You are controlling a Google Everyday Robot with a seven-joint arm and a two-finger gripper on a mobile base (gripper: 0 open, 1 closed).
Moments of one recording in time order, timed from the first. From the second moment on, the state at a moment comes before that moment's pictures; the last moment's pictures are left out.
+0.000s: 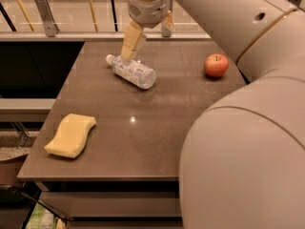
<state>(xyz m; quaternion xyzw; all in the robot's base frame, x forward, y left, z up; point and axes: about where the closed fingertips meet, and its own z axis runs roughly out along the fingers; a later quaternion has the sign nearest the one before) 0.654 -0.008 0.951 -0.39 0.91 -0.06 0.11</state>
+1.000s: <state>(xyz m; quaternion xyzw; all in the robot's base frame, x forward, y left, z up) 0.680 0.045 0.909 -0.44 0.90 -0.03 0.08</state>
